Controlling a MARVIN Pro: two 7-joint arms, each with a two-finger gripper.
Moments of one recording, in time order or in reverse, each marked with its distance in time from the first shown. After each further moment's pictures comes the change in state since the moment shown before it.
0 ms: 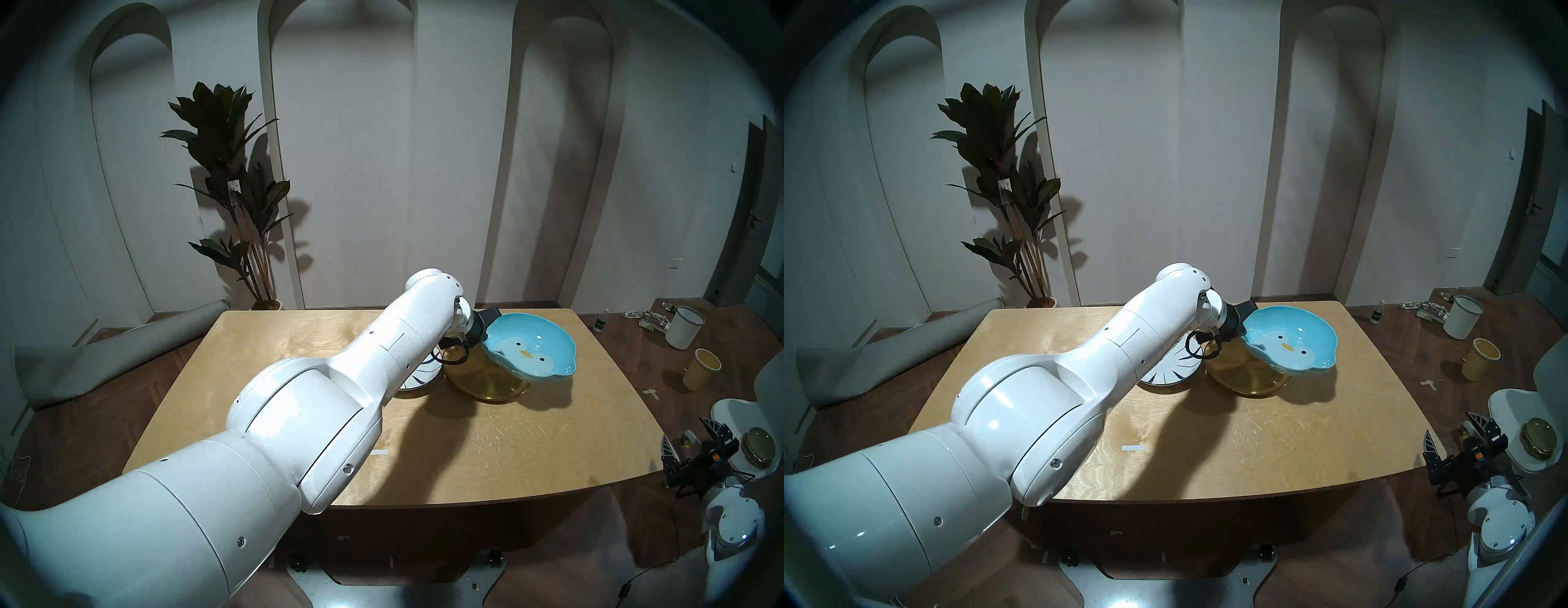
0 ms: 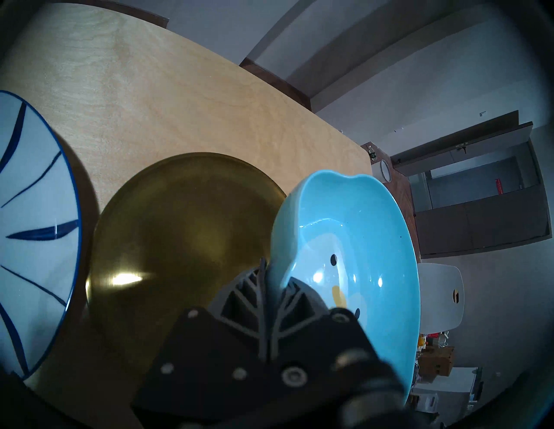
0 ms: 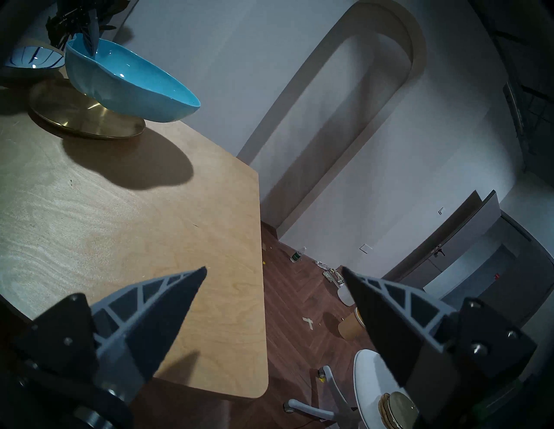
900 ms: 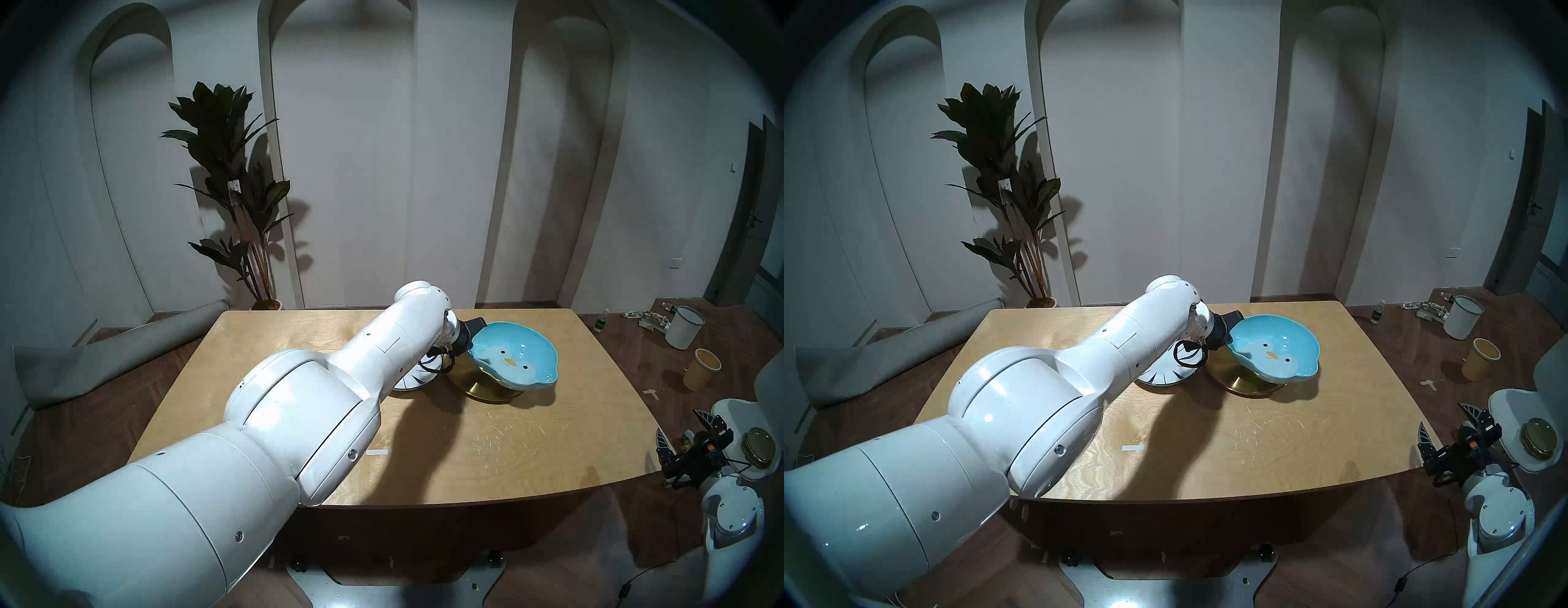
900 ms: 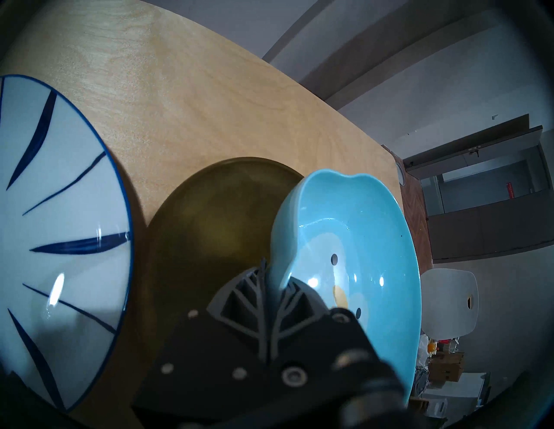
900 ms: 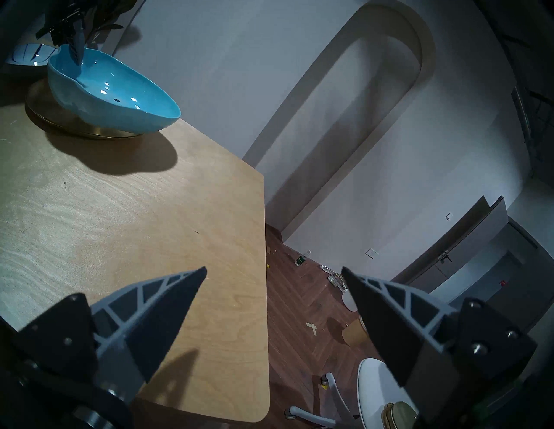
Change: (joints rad) left arm -0.031 0.000 0.016 0.147 0.065 -0.029 -0.111; right arm 0.059 0.040 -0.019 0.046 -0.015 0.014 0.028
